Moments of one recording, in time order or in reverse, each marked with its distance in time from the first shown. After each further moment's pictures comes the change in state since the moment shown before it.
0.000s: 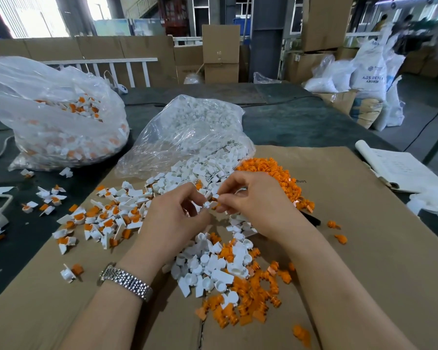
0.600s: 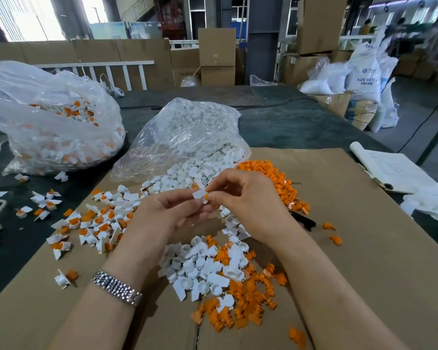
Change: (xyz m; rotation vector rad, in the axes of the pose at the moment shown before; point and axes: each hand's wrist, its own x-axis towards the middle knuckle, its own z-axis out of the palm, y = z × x) left_hand -0.001 0.013 -0.012 -0.888 -0.159 -0.347; right_hand -0.002 -0.002 0.004 0.100 0.078 -0.123
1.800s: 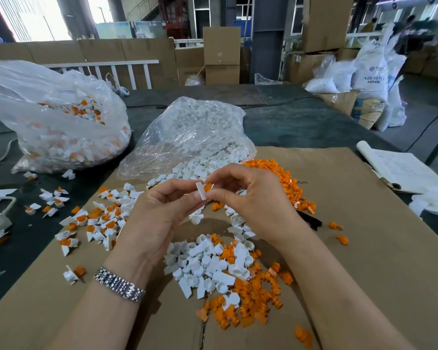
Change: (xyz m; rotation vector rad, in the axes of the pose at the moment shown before) left_hand 0.003 0.001 -0.006 -0.186 -0.019 0.171; right_hand -0.004 -0.006 0.001 0.033 0.011 -0.139
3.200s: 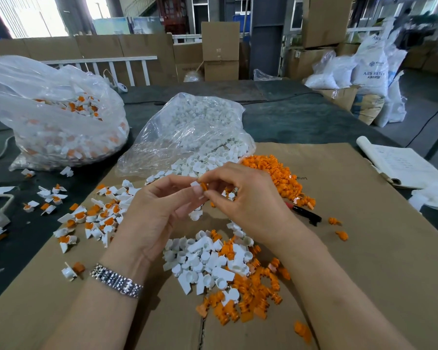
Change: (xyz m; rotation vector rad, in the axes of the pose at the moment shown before) left_hand 0.000 0.004 0.001 -0.043 0.030 -0.078; right_hand -0.001 -0.002 0.005 -0.319 0.006 -0.210
